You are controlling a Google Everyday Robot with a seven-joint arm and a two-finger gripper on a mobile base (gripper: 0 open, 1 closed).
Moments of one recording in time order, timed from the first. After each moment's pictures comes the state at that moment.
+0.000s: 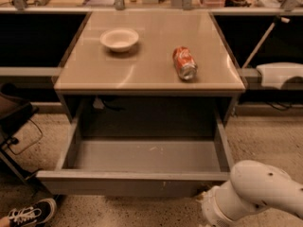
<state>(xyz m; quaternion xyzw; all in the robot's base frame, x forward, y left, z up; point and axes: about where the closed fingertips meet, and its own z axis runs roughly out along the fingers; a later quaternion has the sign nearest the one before) 0.303 -0.129 0.560 -0.58 0.78 0.21 0.11</state>
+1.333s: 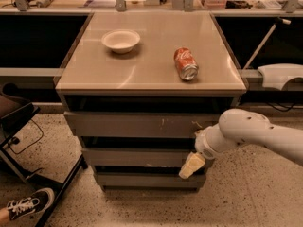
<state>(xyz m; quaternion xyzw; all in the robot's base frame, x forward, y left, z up) 0.524 -0.143 0.579 -0.51 0.82 0.11 0.22</state>
